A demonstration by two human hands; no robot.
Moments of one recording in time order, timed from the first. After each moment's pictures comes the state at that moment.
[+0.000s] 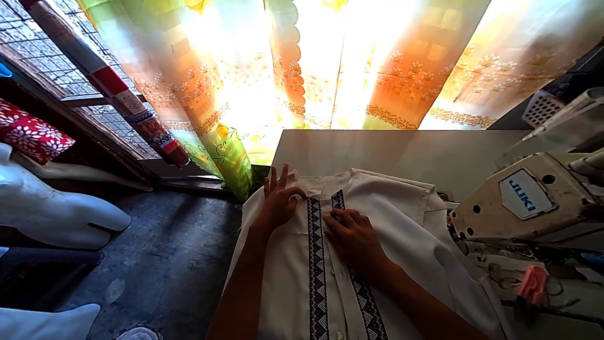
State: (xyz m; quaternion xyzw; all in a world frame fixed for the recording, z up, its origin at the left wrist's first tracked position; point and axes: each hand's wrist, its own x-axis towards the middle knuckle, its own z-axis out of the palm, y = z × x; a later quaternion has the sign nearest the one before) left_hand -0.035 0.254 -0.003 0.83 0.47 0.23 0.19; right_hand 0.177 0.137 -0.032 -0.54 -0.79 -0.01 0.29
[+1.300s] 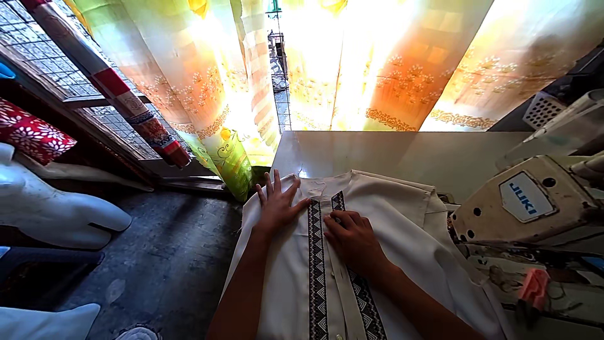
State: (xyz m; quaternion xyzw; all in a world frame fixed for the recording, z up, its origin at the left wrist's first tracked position) left_hand -0.027 0.253 -0.005 0.78 0.60 0.10 0.16; right_hand 0.178 0.138 -0.033 -0.54 -0.79 -0.03 0.28
